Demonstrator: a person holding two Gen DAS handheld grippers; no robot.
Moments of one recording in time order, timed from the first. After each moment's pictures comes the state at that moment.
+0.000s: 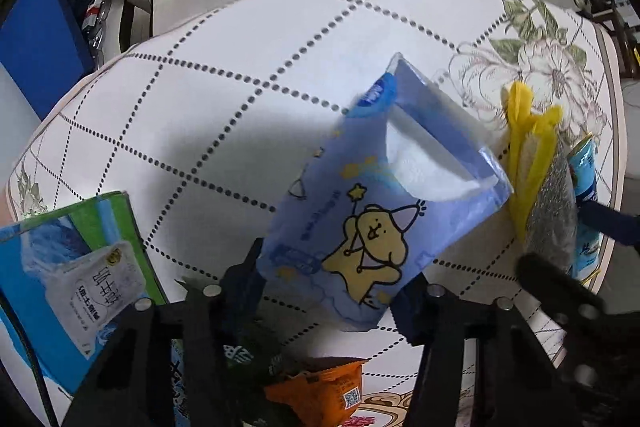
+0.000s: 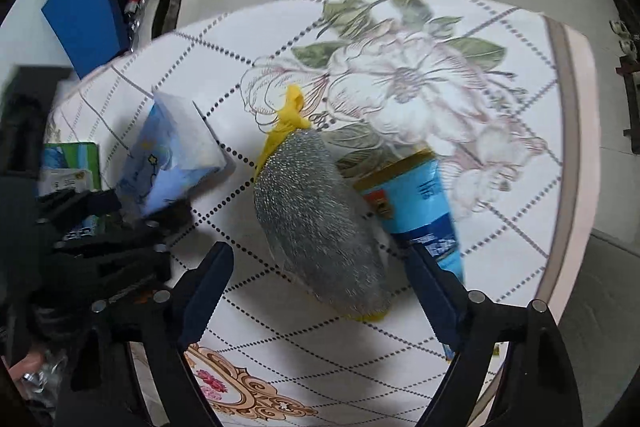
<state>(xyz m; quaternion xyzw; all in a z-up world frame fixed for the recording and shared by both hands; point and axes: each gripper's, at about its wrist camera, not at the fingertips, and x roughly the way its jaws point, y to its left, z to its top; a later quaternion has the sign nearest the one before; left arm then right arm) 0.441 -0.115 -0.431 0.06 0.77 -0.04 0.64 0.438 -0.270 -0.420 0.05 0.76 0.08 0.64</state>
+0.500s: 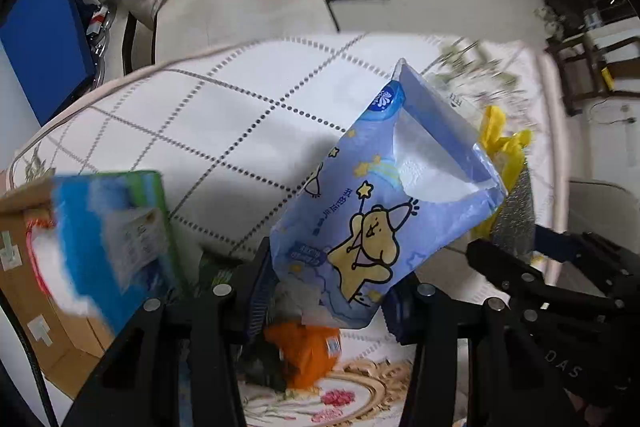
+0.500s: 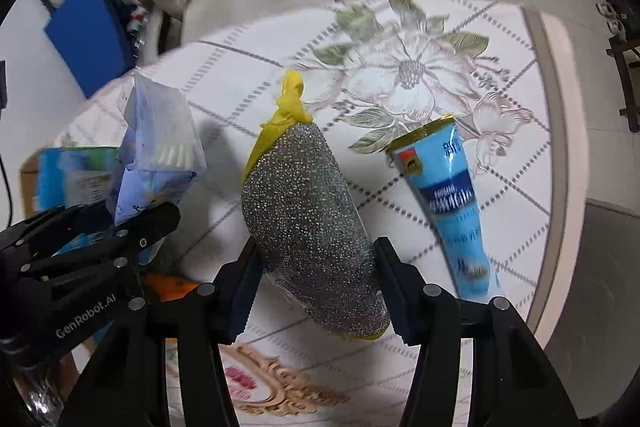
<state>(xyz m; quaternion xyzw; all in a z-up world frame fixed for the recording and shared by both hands) 0.425 -0.089 -0.348 0.00 0.73 -0.08 0.68 0.405 -0.260 -0.374 0.09 0.74 0.06 0.67</state>
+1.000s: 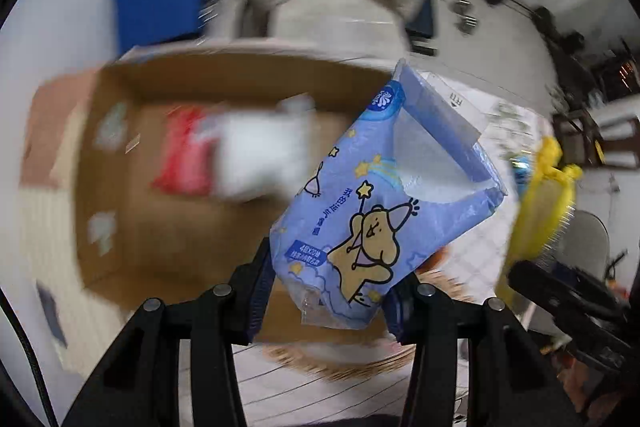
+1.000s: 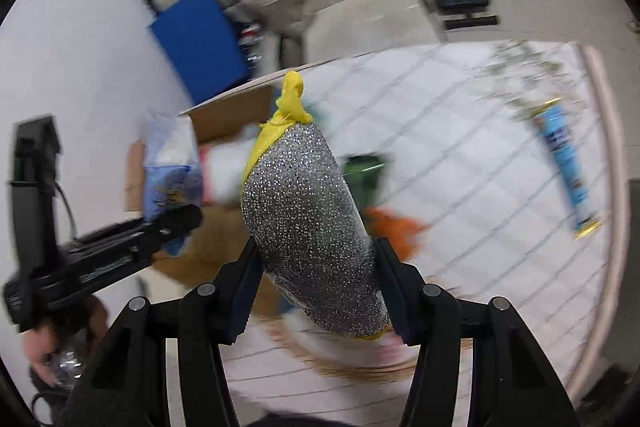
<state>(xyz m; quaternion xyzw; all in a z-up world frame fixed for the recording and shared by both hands) 0.310 0.148 -0.252 -0.10 0.69 0.01 0.71 0.308 -0.104 -0.240 0.16 0.67 0.16 0.71</state>
